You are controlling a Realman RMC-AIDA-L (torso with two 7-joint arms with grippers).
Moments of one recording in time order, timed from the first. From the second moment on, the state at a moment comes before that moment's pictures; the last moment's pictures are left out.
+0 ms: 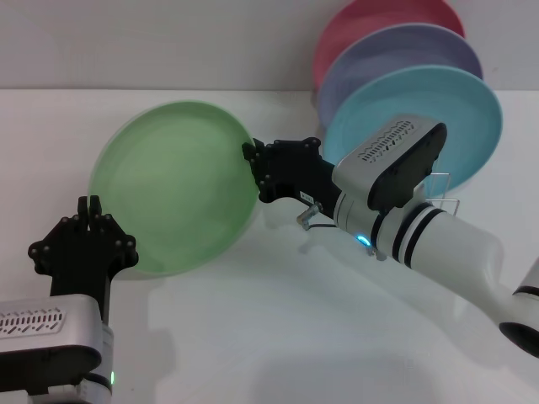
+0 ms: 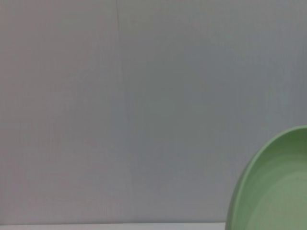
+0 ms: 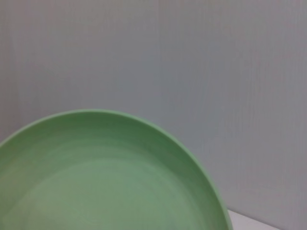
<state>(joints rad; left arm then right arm) -0.18 -2.08 2.88 1.06 -1.76 1.37 0.92 0.69 2.09 0.71 0.49 -2.62 -0.63 0.28</state>
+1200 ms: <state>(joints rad) -0.16 -2.07 2.88 1.06 -1.70 1.37 0.91 0.68 2.09 0.71 0.48 -2.62 -0.63 0.28</state>
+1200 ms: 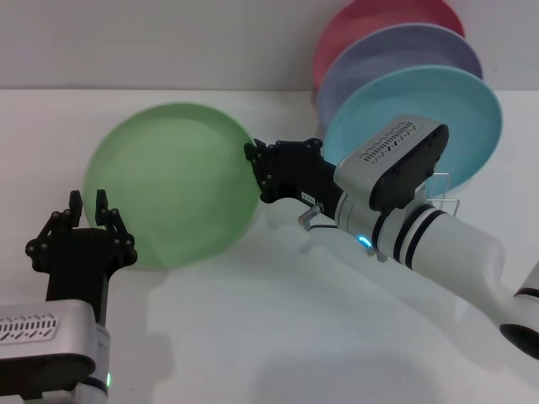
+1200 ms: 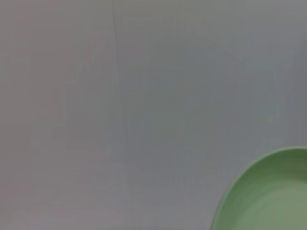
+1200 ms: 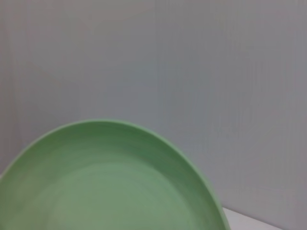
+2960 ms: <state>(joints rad) -0.14 -1.99 2.42 0.61 -1.20 1.15 -0.36 -0.09 1.96 1.09 1.27 -2.92 -0.76 -0.05</state>
